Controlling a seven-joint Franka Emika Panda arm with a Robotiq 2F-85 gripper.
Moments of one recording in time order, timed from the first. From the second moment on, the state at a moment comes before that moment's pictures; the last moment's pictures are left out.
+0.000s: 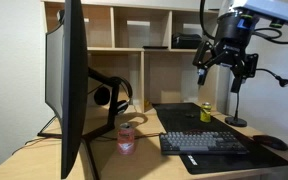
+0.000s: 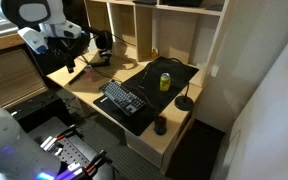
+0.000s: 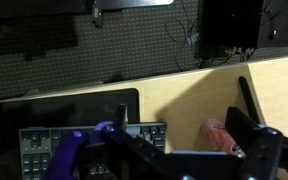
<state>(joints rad) 0.19 -0.68 0.13 -2.70 0.34 2.06 0.23</state>
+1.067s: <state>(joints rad) 0.17 -0.67 0.30 -2.42 0.40 1.81 0.75</state>
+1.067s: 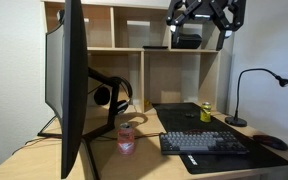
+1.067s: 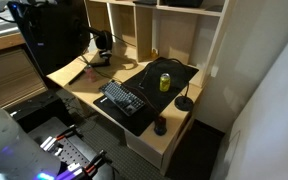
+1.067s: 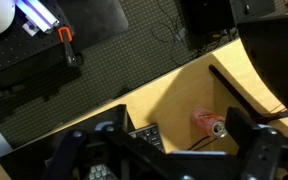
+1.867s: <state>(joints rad) 0.08 -0.23 0.31 -2.33 0.36 2.20 0.96</state>
